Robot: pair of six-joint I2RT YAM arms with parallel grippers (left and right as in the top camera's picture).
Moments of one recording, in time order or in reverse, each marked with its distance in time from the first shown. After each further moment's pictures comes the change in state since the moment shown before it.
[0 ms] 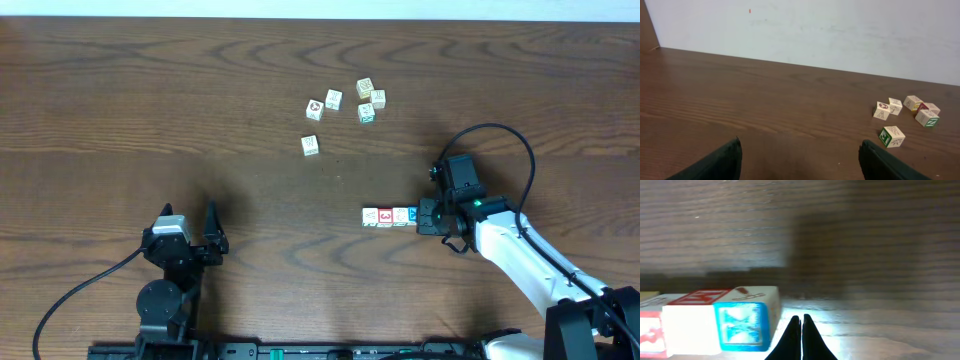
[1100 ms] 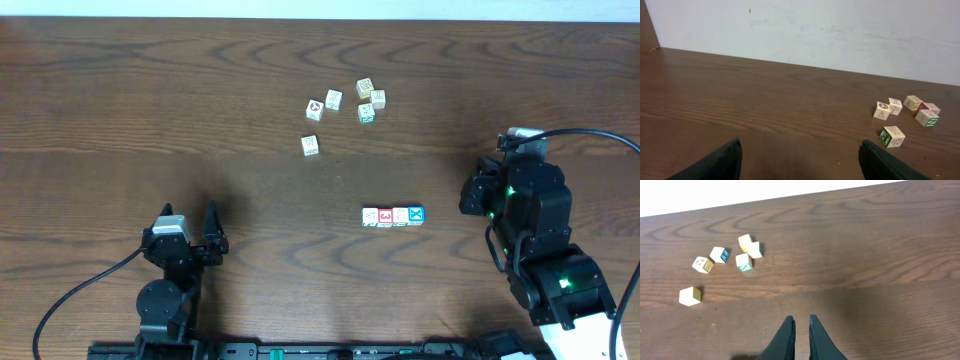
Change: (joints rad) left arm 0.000 0.000 0.000 0.000 0.000 0.000; right arm -0.010 -0.594 0.175 -0.088 0.179 -0.049
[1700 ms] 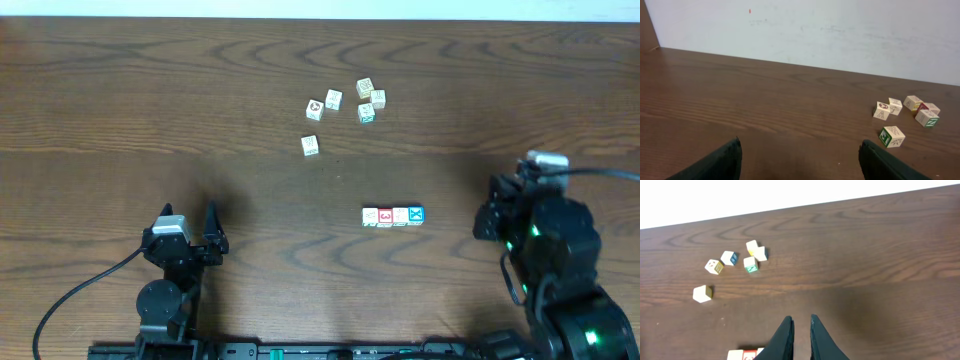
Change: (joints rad) left arm 0.000 0.000 0.000 0.000 0.000 0.000; right arm 0.000 -0.183 0.000 -0.111 -0.008 -0.004
